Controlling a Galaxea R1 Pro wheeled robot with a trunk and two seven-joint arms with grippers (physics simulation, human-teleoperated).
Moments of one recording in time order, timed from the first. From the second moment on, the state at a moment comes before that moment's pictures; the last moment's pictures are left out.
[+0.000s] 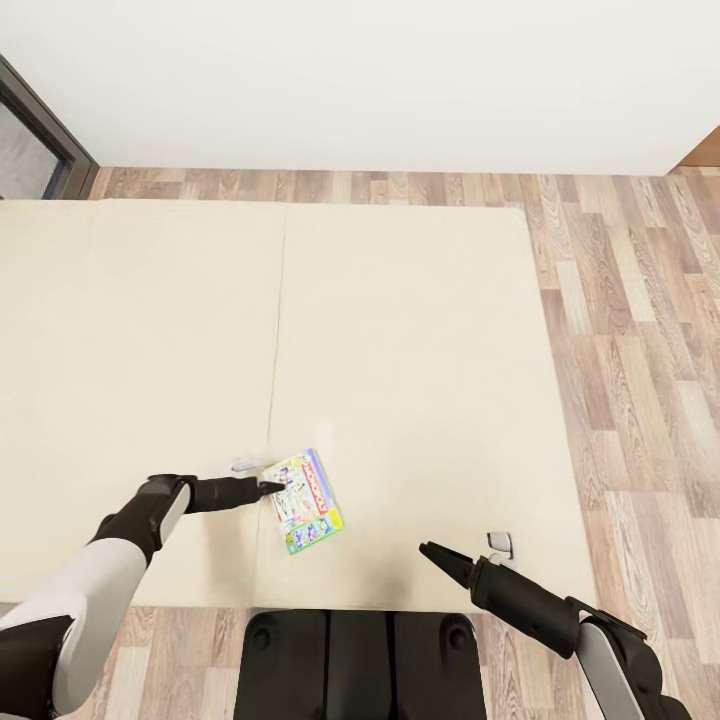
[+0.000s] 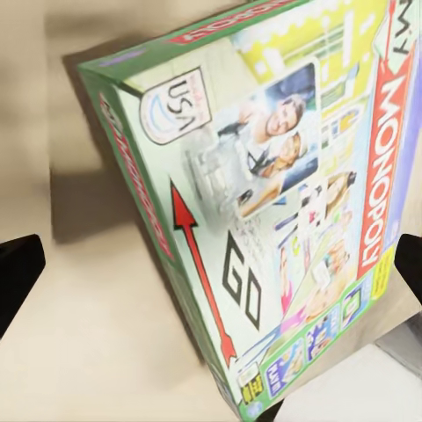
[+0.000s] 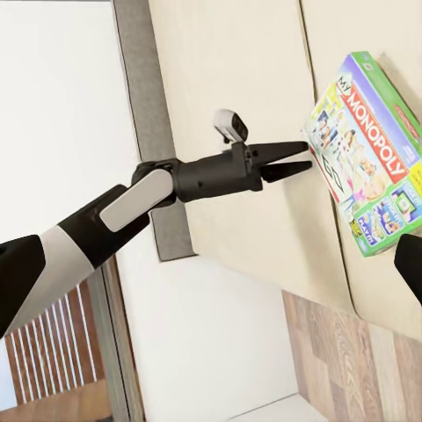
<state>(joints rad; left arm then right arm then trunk) -0.90 0.14 0.15 -0.47 -0.05 0.58 -0.77 -0.12 -0.08 -0.09 -1.55 -0.63 0.76 0.91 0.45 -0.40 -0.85</state>
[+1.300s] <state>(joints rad) -0.90 0.14 0.12 -0.52 -0.05 0.58 -0.77 -0.12 -0.07 -0.09 -1.55 -0.63 0.76 0.90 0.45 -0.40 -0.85</state>
